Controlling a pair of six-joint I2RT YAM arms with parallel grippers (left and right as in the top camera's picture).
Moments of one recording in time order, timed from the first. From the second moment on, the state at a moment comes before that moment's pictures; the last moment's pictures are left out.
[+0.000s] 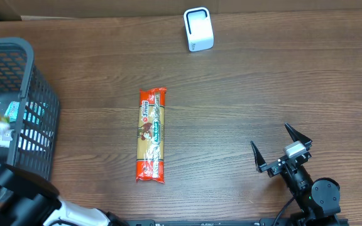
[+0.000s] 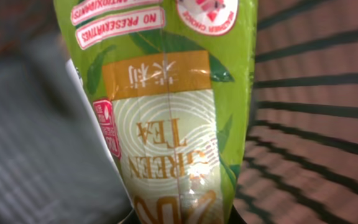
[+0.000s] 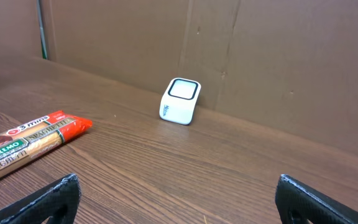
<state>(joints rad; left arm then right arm) 0.89 1.83 1.85 -1.19 0.19 -0.28 0.24 0.01 0.02 -0.02 -0.19 -0.14</state>
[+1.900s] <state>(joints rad) -0.52 1.92 1.69 -1.23 0.13 -0.36 0.24 0.01 0.02 -0.02 -0.19 -0.14</state>
